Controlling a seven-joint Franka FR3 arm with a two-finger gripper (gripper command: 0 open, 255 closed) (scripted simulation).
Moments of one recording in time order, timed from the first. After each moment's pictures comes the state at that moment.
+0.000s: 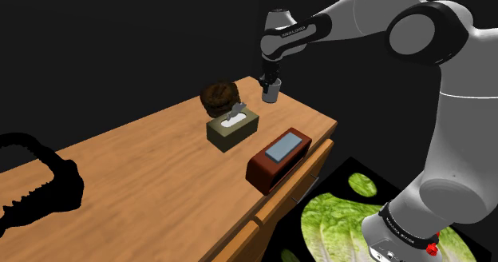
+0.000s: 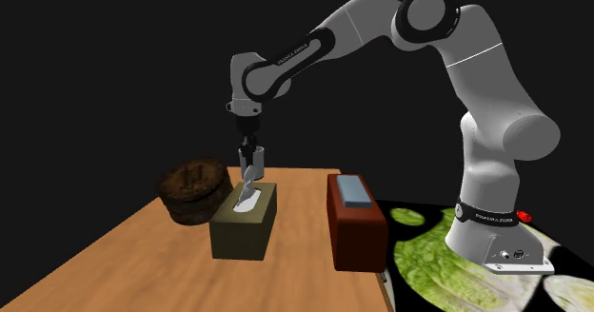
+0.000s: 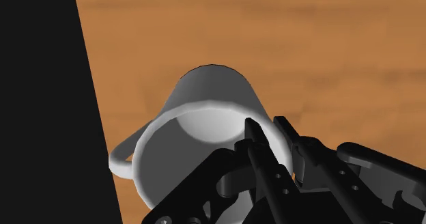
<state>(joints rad) -0.07 0.46 -0.01 -1.65 -0.07 2.14 -0.19</state>
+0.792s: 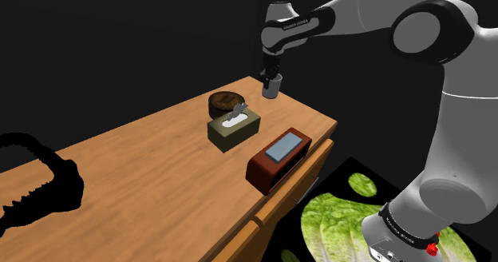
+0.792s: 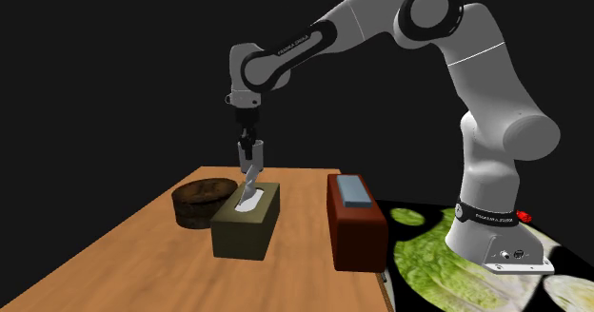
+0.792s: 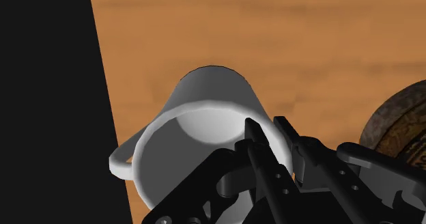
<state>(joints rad) -0.07 0.44 -0.01 -1.62 -0.07 2.09 -0.20</state>
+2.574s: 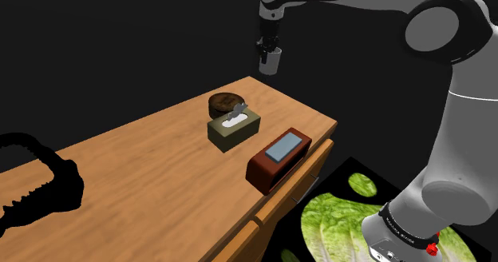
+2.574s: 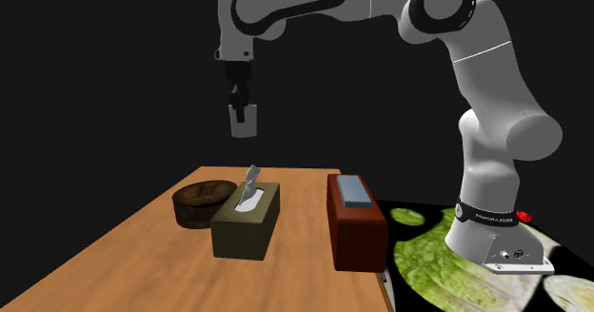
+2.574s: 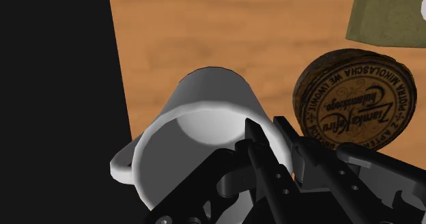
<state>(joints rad) -0.02 0.39 0.01 -1.36 -0.07 1.77 -0.15</state>
